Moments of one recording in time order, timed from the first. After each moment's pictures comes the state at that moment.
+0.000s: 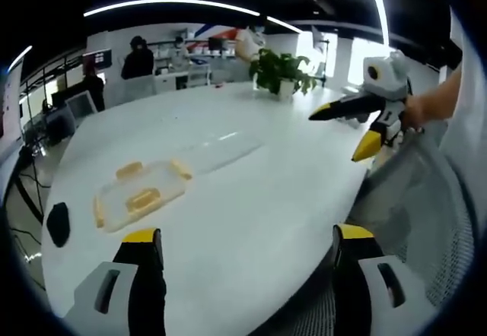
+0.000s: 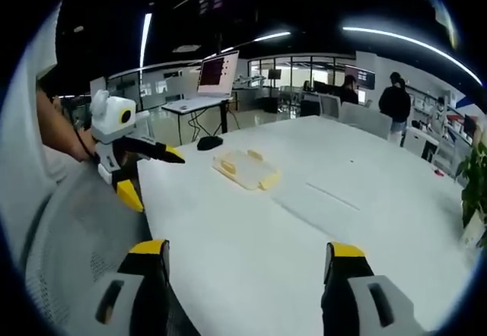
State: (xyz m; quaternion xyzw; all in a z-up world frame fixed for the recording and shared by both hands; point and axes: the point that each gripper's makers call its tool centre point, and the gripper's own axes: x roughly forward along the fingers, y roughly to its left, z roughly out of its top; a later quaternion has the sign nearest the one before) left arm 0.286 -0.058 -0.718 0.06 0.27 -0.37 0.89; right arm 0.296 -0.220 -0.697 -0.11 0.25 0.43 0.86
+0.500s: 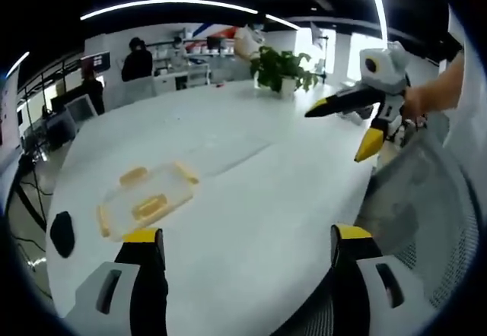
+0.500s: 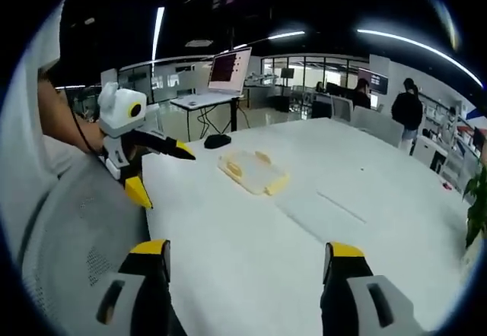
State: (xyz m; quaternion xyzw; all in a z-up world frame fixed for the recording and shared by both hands) left arm 0.303 -0.054 -0.717 0.08 0.26 -0.37 0.89; right arm 0.310 -0.206 -0.696 -0.14 0.24 0.45 0.85
